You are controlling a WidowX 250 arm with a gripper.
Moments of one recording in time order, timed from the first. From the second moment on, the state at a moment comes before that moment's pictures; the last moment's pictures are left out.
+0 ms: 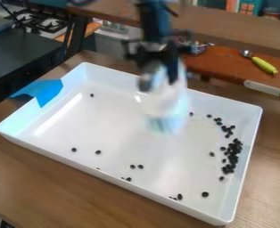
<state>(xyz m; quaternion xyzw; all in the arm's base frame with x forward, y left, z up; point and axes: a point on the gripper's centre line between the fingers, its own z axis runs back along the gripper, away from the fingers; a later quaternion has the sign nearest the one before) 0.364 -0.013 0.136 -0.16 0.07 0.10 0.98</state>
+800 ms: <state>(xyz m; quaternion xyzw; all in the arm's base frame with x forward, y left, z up) 0.345 0.126 0.131 -0.09 0.03 0.08 0.99</state>
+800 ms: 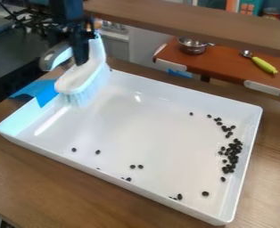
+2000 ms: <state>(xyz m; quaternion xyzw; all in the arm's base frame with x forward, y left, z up) 0.369 0.164 0.089 -0.05 0.04 0.15 0.99</state>
